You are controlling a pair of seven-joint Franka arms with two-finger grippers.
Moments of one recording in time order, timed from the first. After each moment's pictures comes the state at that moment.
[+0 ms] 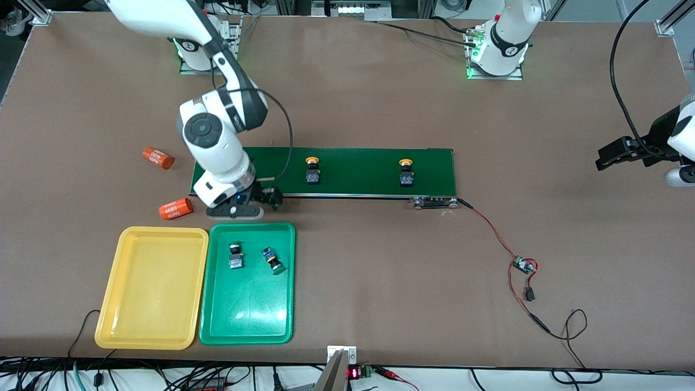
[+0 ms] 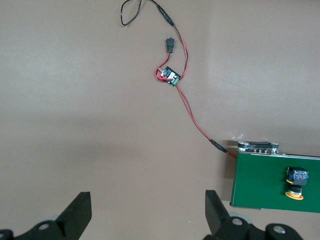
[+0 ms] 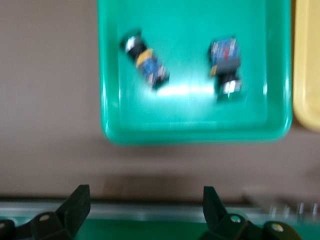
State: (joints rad) left arm 0.04 0.11 -0.02 -1.52 0.00 1.62 -0.07; right arm 0.43 0.39 0.07 -1.91 -0.07 2.40 0.55
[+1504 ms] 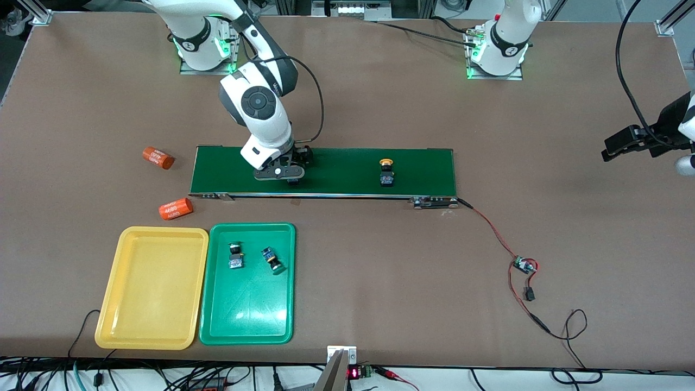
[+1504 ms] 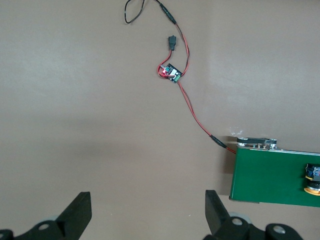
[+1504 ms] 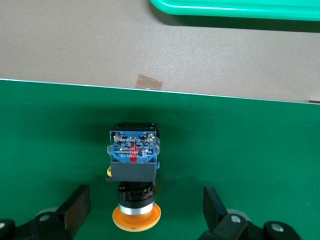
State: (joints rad) left arm 0.05 0.09 -0.02 -1.51 0.00 1.59 -0.07; right arm 0.50 0.37 0.14 -2.04 -0.07 2.38 0.62
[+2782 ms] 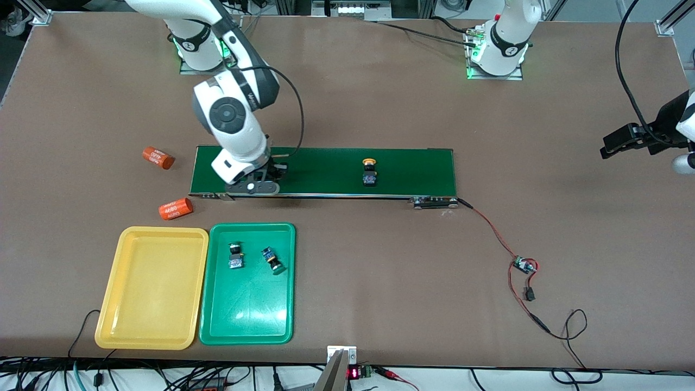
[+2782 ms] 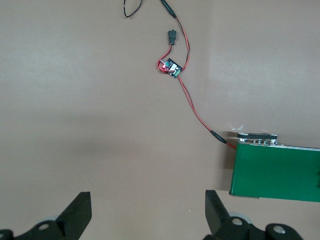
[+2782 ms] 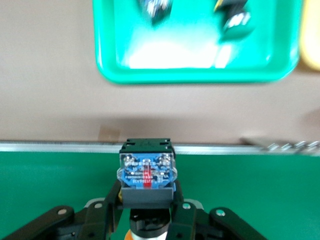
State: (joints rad) left arm 0.05 0.09 -0.02 -1.51 0.00 1.57 -0.07; right arm 0.43 0.34 0.07 -1.92 -0.07 2.26 0.53
